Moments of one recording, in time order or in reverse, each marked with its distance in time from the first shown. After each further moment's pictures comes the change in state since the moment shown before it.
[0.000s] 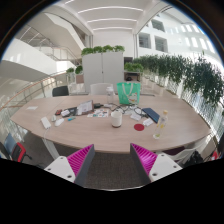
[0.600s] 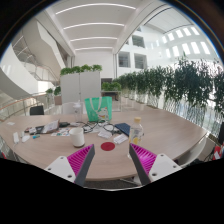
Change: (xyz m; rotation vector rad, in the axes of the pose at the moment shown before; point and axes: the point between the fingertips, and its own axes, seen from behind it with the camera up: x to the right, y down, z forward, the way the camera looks) arm 0.192 -0.002 0.155 0.266 0.194 0.078
